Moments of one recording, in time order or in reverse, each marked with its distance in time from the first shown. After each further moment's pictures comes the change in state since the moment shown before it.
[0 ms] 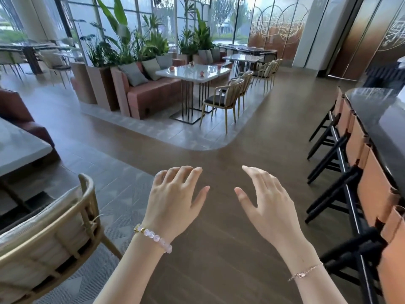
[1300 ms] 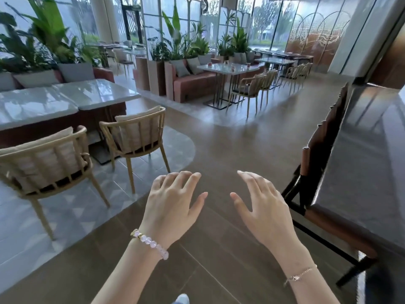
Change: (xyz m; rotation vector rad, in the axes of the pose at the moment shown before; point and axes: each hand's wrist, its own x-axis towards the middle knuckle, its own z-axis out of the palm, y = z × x) left_hand -0.652 0.389 -0.422 0.131 -0.037 -0.159; right_hand -0.746 -0.109 -0.324 0.056 -0.053 -0.185
